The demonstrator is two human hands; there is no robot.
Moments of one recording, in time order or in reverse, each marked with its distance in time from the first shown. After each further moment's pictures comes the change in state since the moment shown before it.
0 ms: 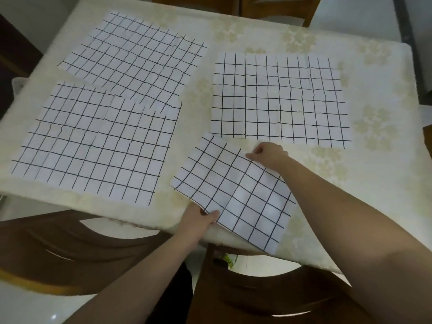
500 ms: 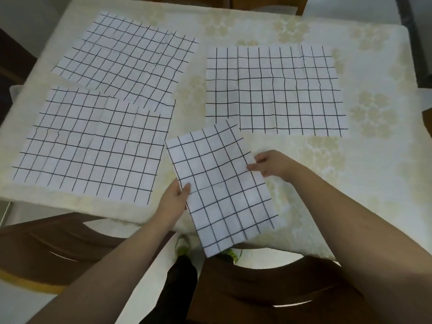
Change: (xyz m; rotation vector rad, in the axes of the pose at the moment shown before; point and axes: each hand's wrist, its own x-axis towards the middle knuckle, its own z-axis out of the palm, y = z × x) left_hand 0.012 0.010 -0.051 -0.141 0.105 0.246; right_hand -0.037 0.034 0.007 0.527 -0.265 -0.040
